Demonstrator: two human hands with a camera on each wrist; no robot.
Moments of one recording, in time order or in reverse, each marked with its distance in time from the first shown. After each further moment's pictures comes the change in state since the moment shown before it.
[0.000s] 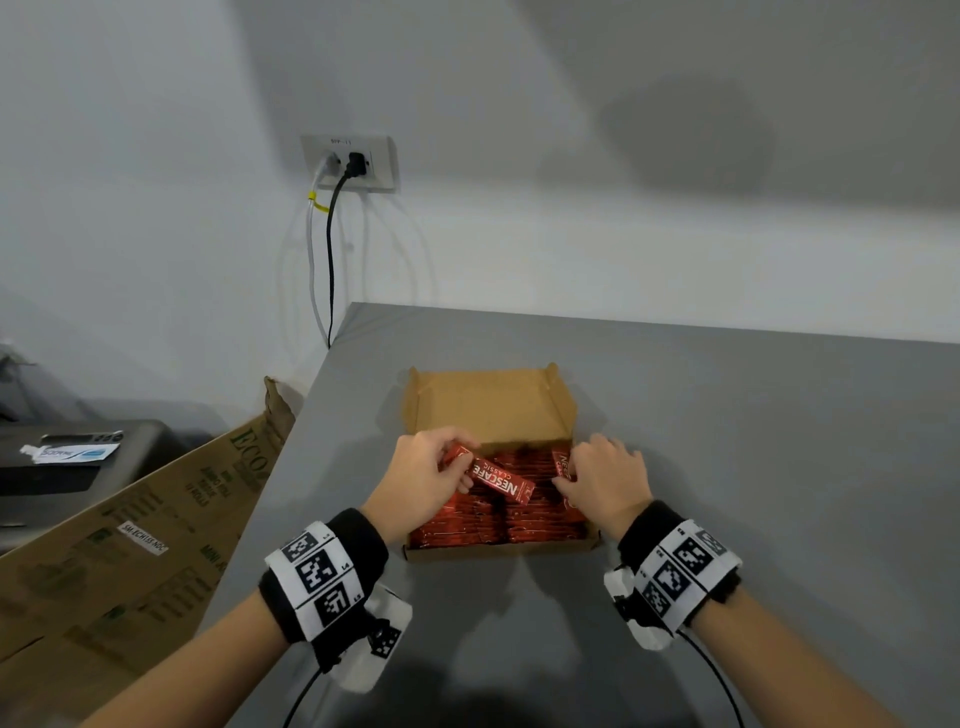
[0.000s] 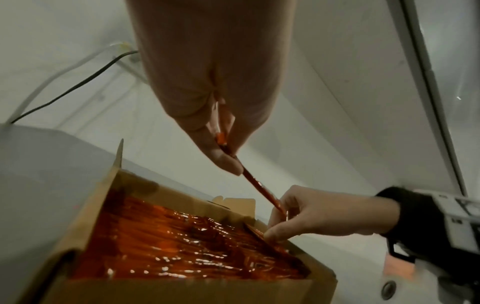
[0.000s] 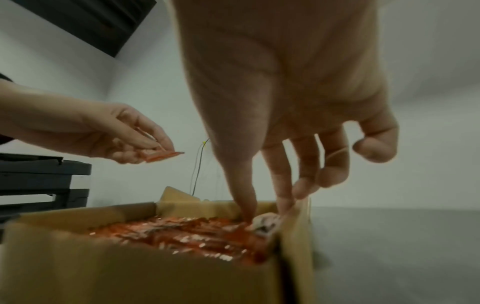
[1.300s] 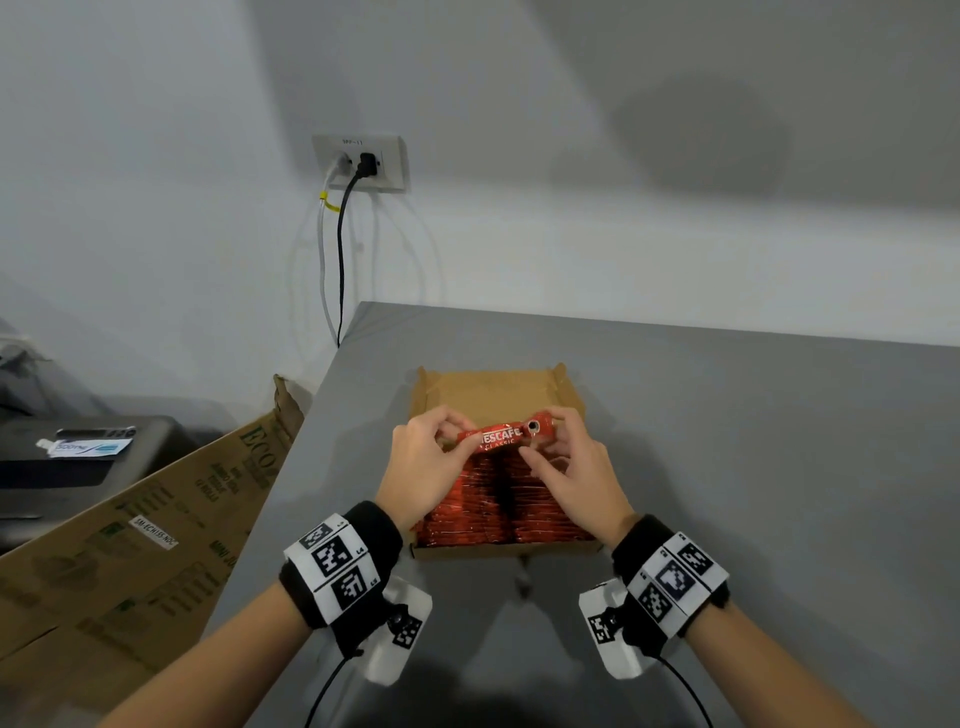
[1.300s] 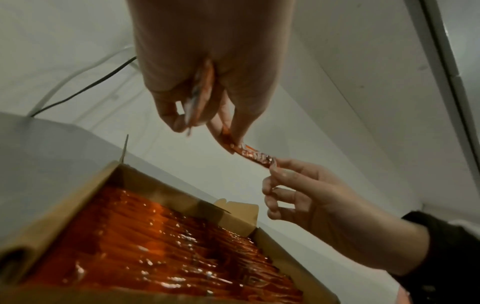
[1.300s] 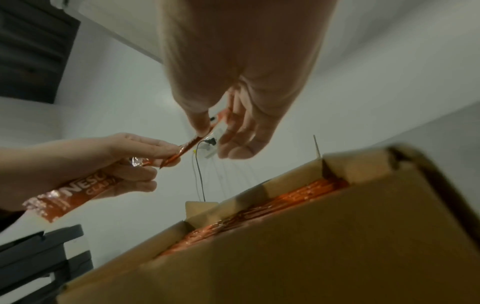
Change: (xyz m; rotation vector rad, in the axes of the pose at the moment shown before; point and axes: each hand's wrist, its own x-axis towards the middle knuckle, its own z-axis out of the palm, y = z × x) left_hand 0.007 0.009 -0.001 0.048 0.238 -0.058; right_hand -0.004 -0.021 0.010 1.066 0.236 -0.299
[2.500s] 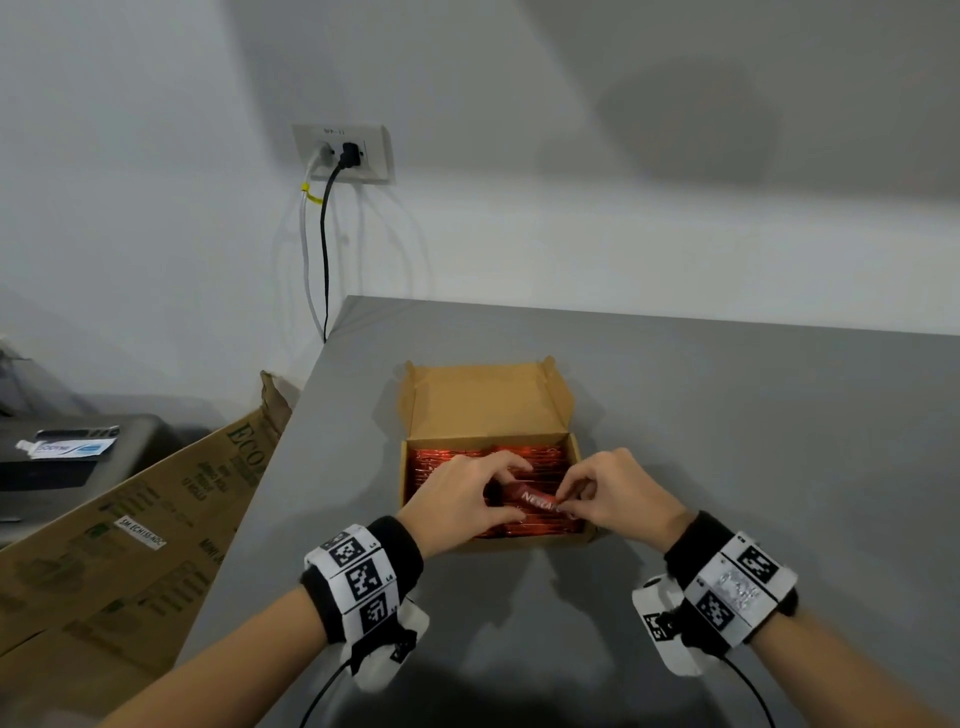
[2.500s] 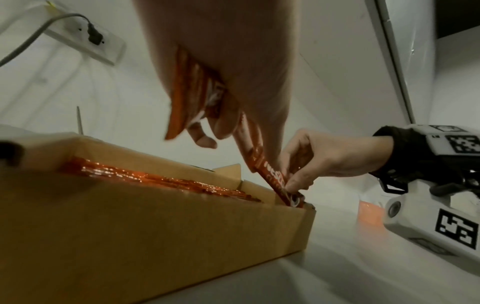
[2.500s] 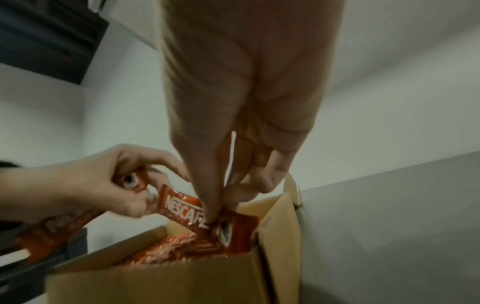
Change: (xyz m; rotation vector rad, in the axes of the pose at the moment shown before) left_hand -0.015 -0.012 0.031 0.304 -0.526 0.309; right_hand -0.015 0.007 -0.050 -0.470 -0.382 0.126
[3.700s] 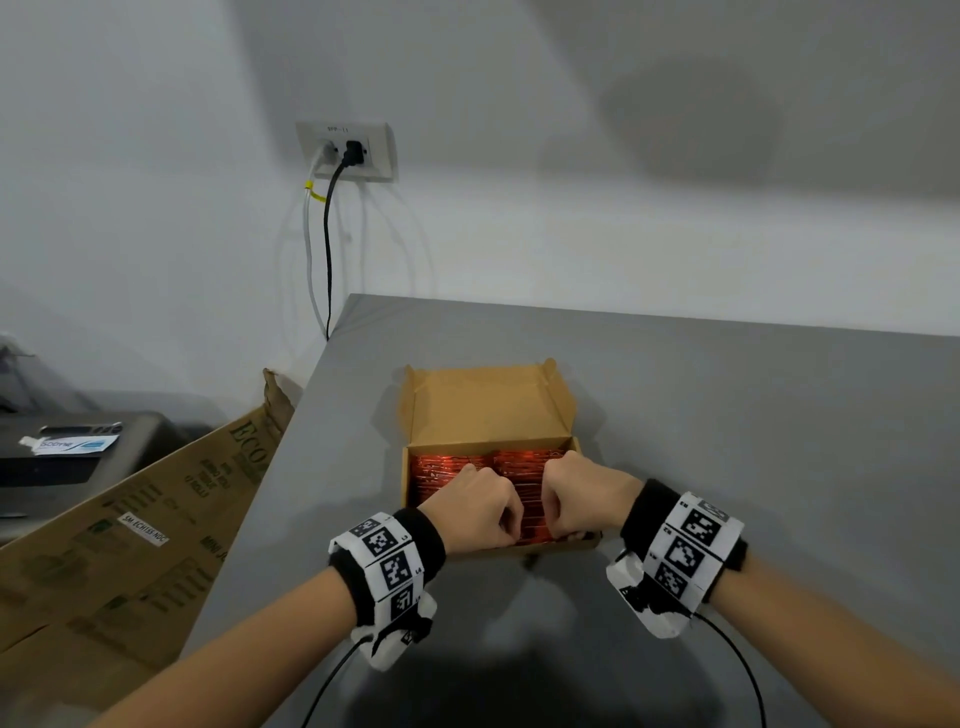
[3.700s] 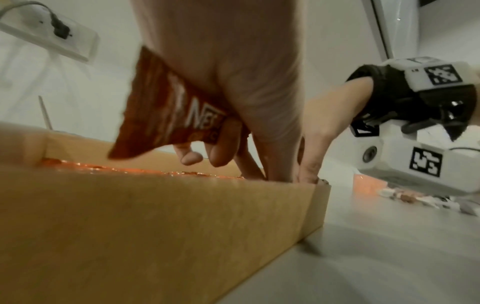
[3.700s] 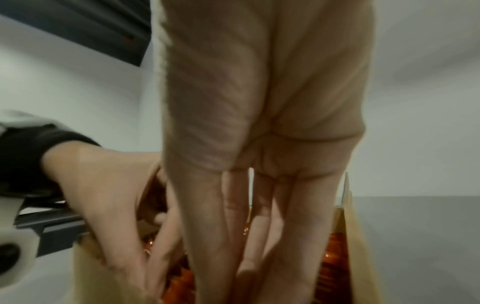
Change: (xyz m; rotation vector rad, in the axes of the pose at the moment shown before) left_hand 0.012 0.000 0.009 0.234 -0.251 0.117; right_hand 0.025 -0.035 0.004 -0.303 -0.399 0.038
